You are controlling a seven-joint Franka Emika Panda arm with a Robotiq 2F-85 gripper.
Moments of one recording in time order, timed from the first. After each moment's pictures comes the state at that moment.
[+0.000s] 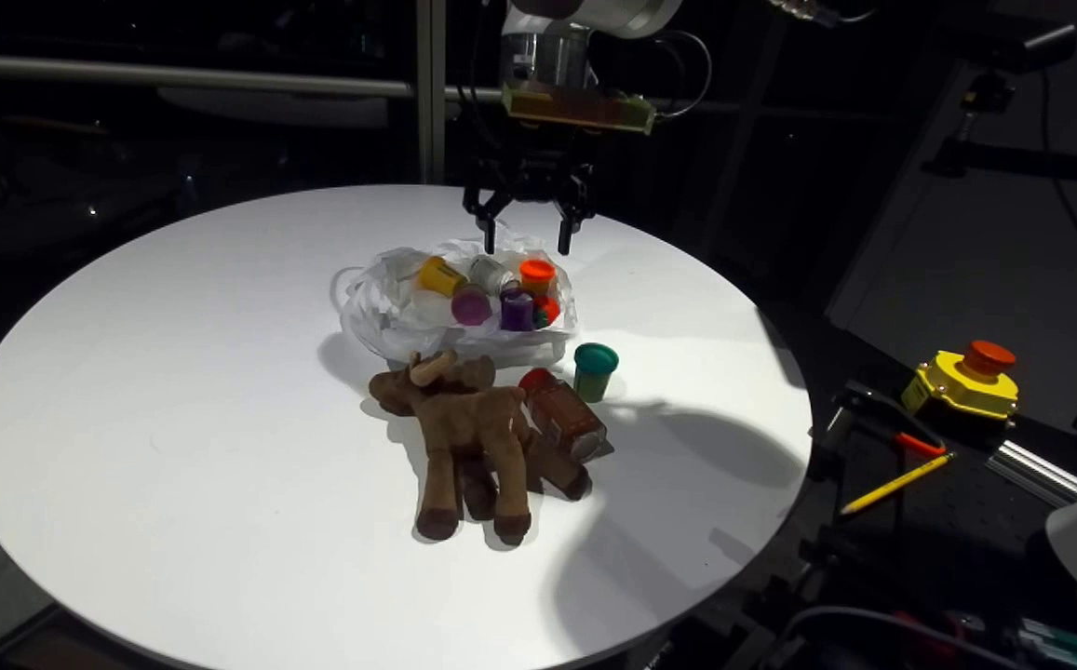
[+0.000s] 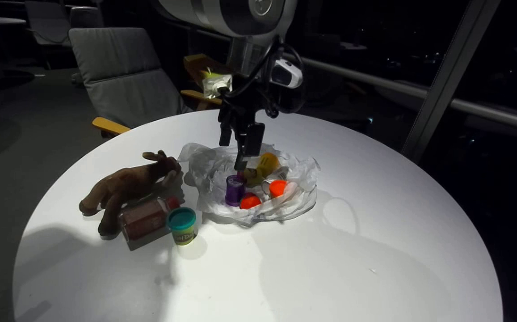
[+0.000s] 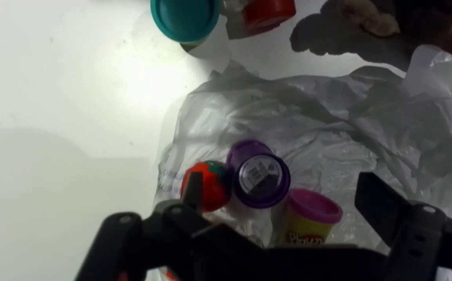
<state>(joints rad) 0.05 0.52 -0.07 -1.90 0.19 2.29 0.49</state>
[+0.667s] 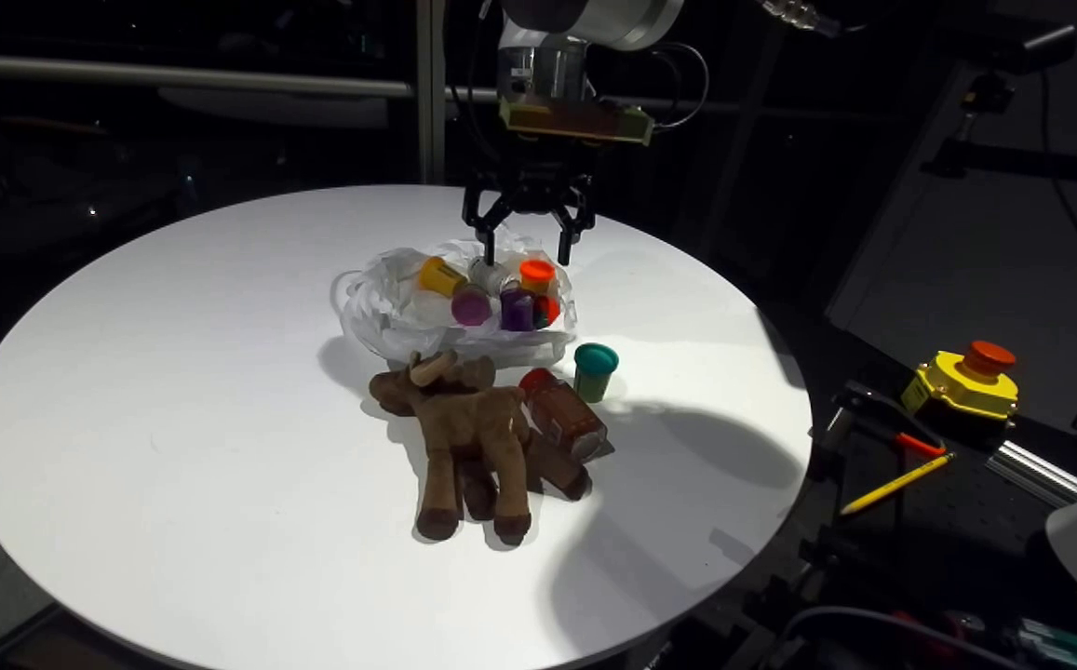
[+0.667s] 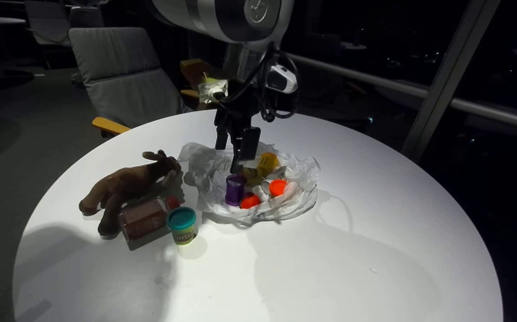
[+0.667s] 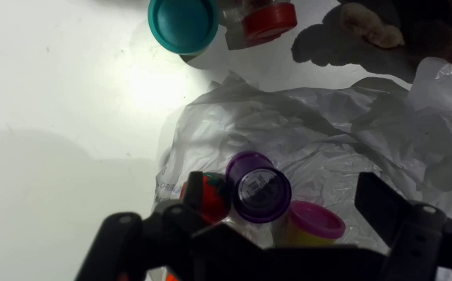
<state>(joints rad) 0.05 0.53 -0.06 -1.90 0.19 2.29 0.49</state>
